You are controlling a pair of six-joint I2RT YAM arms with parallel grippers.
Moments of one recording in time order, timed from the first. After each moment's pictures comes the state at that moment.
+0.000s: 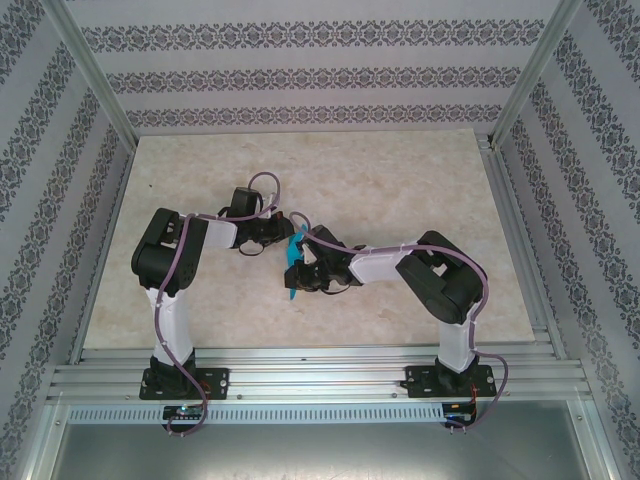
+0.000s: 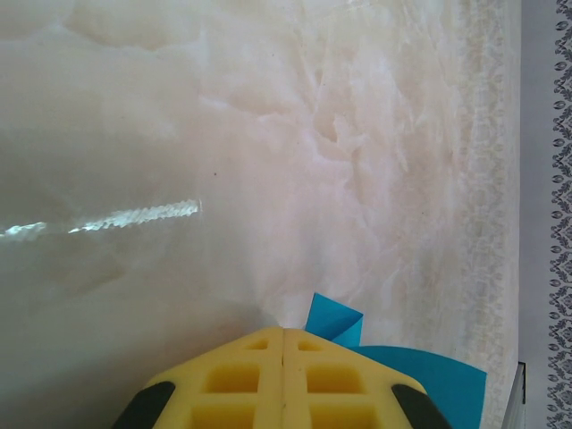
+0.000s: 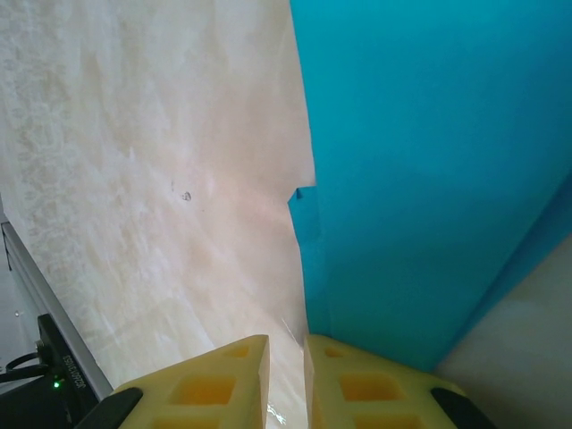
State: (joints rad) left arm -0.29 2.04 1.04 0.19 0.68 -0.66; right arm 0.82 1.92 0.97 0.05 -0.47 0.82
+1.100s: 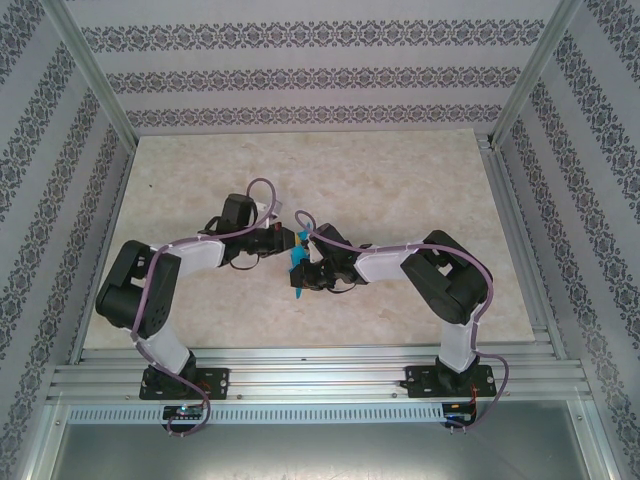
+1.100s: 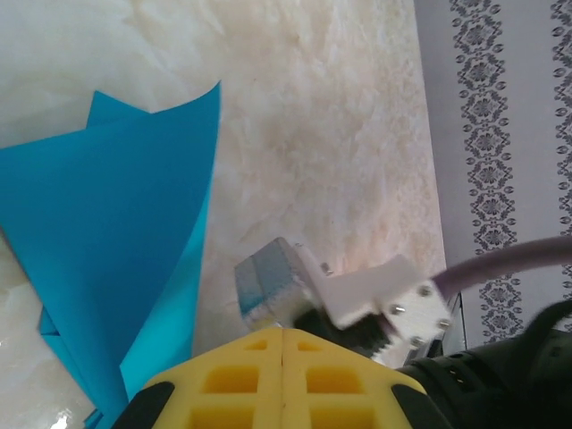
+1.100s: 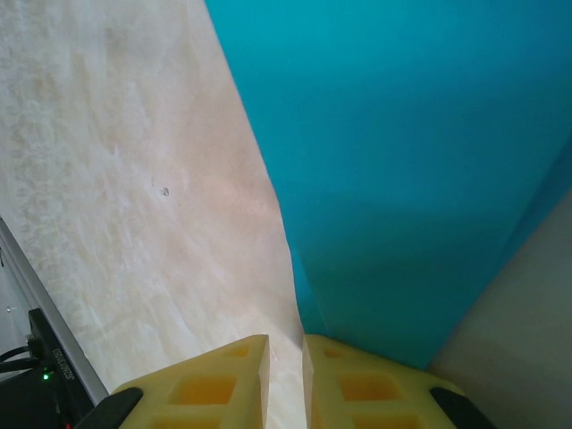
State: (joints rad) left arm -0.36 1.70 0.83 0.13 0.78 -0.66; right arm 0.78 1.90 0.94 0.04 -0.48 0.77
